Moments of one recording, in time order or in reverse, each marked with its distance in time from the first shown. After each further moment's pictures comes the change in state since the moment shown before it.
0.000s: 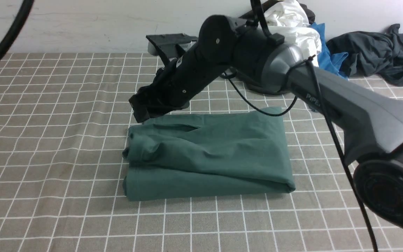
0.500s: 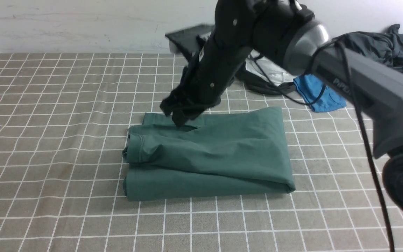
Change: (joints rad) right arm -0.009 -0.081 0.129 -0.219 0.133 0.040; left arm 0.000 -0.500 0.461 0.177 0.004 -0.235
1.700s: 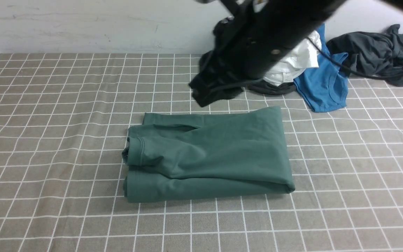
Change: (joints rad) right arm 0.045 -0.605 0.416 0.025 -0.002 -0.080; left arm 0.000 -0.278 0.123 -0.001 0.002 -0.085
